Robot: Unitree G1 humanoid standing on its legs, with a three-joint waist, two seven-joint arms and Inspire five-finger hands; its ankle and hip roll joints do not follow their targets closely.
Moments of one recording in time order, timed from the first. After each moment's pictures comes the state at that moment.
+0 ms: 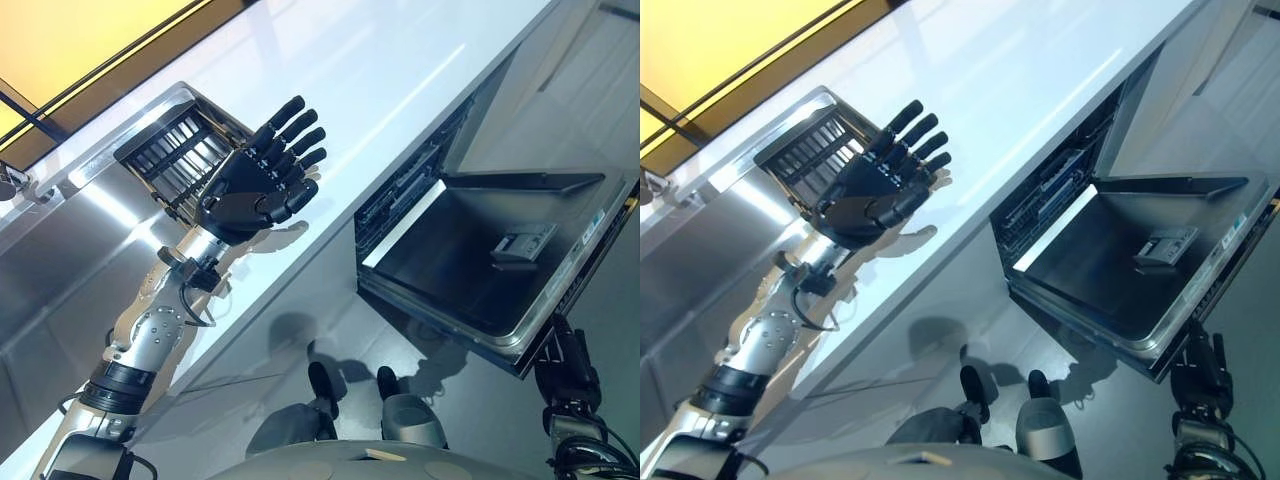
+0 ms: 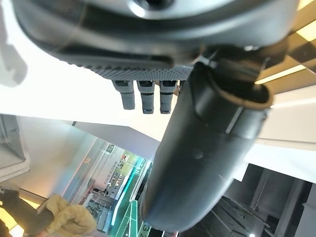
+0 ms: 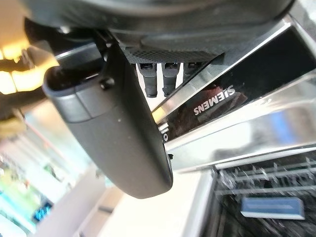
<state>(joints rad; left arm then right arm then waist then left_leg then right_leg) -0.20 0.54 -0.16 -0.14 -1.16 -0.02 -0.44 -0.01 -0.50 -0.22 1.10 1.54 -0.16 0.48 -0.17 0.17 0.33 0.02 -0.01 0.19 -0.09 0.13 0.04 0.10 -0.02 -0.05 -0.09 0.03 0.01</state>
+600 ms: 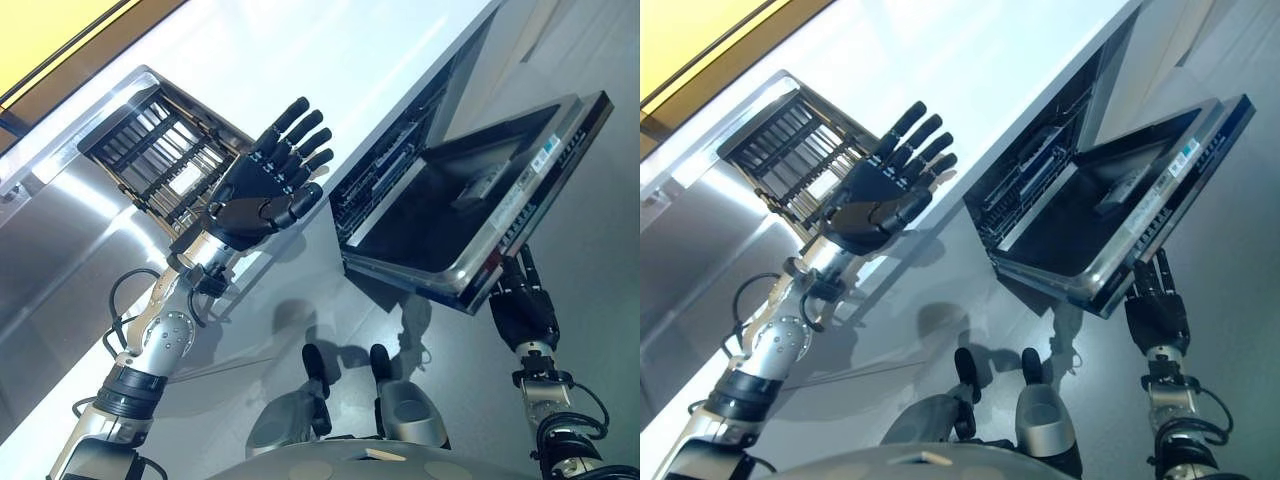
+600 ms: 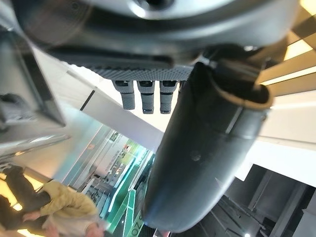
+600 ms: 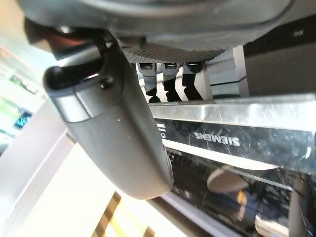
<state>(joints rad) -0.18 0.50 -0.19 -0.14 -1.15 -0.05 -0.48 0.00 -0.47 -0.07 0.72 1.50 -0.16 0.64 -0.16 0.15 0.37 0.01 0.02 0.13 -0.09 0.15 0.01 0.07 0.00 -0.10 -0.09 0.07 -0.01</state>
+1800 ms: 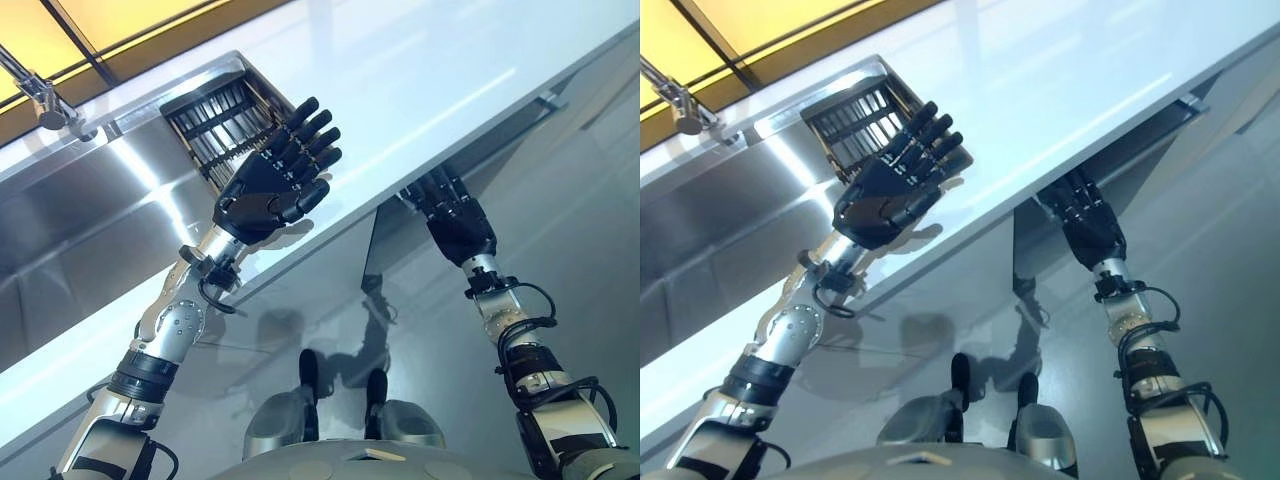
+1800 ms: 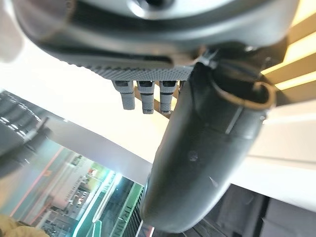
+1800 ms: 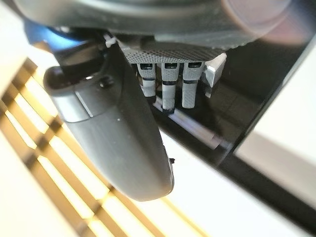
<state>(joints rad) -0.25 0.47 -0.20 -0.04 -1.14 -0.04 -0.52 -0.36 -0.46 0.10 0.75 1.16 -0.16 0.55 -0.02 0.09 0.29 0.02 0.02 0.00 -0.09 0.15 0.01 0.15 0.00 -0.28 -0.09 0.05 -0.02</state>
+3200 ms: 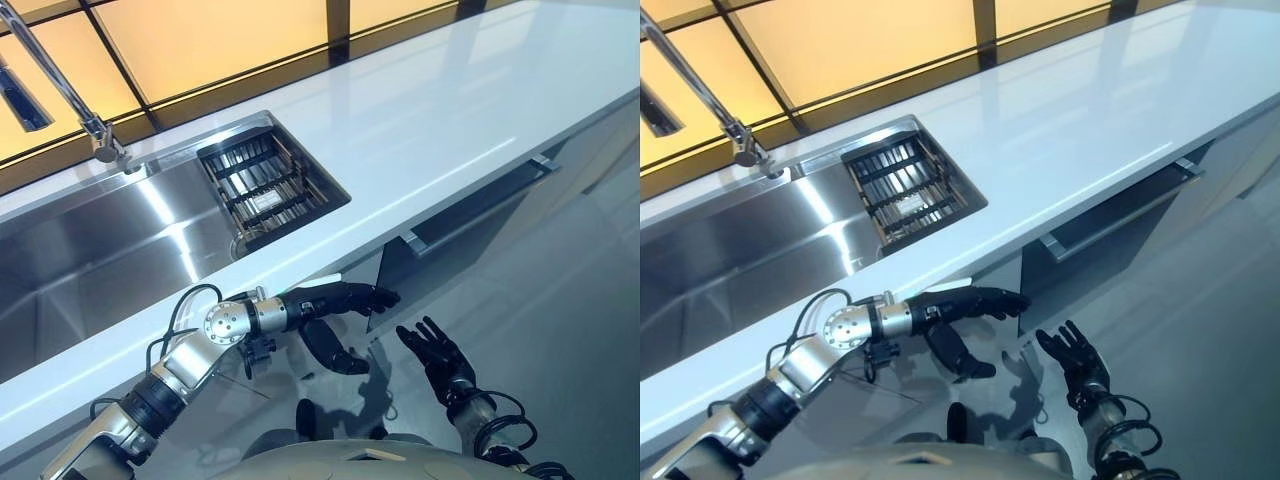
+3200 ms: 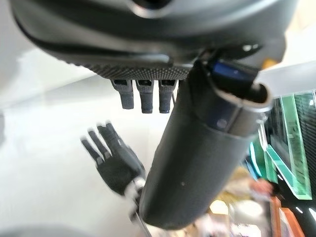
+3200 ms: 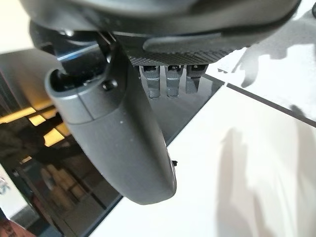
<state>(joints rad) -0.16 0.51 -0.59 0.11 -0.13 -0.14 -0.51 -0.03 -0.24 0.10 1.02 0.81 -0.20 0.17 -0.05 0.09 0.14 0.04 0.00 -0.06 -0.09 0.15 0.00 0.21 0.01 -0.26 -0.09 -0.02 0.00</state>
